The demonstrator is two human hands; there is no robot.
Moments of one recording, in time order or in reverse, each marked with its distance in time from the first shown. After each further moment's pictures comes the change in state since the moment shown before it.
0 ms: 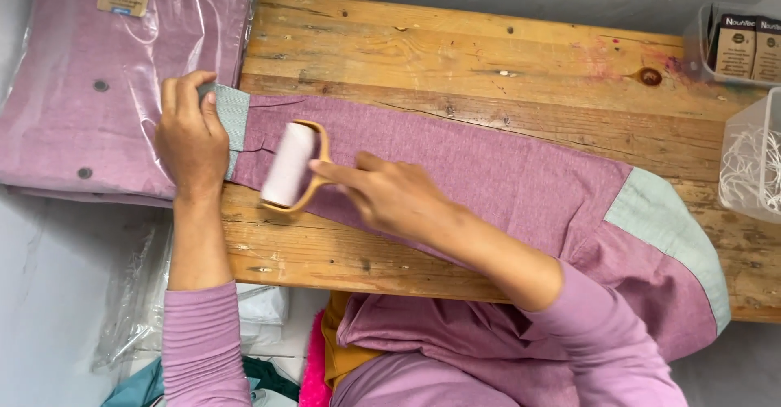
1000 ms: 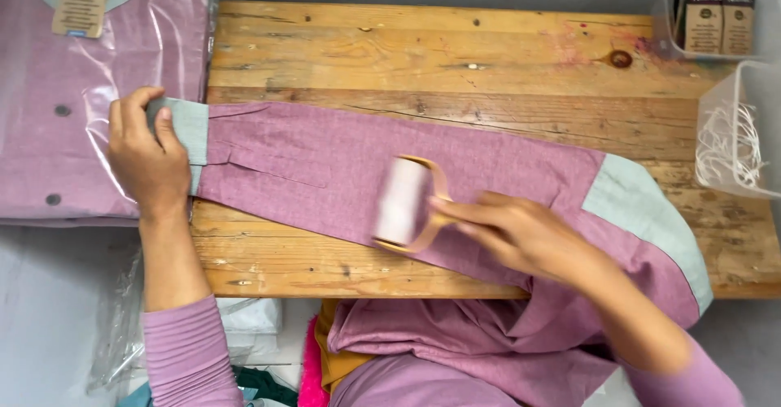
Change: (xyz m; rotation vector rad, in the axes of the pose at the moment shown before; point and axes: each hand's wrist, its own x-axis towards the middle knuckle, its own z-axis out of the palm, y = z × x) left_hand -0.001 -0.008 -0.003 0.071 0.088 0.039; right_hand -0.144 0.055 -0.069 0.092 -0.136 0.143
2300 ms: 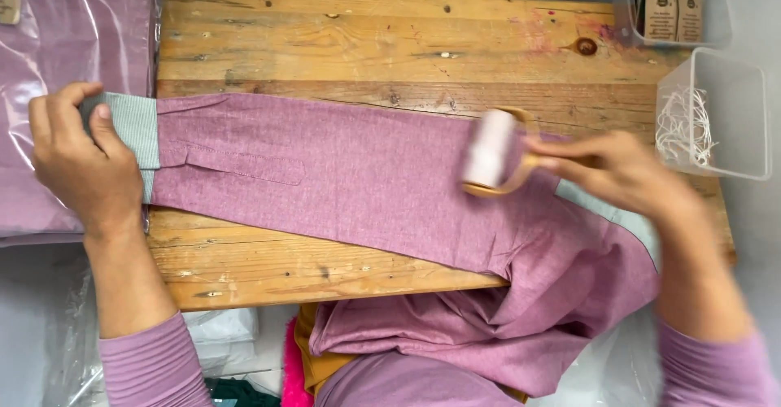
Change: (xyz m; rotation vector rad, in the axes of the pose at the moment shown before) left_hand -0.004 0.002 -0.007 -0.037 0.031 0.096; right_hand -0.043 0.058 -0.081 -0.066 0.054 0.757
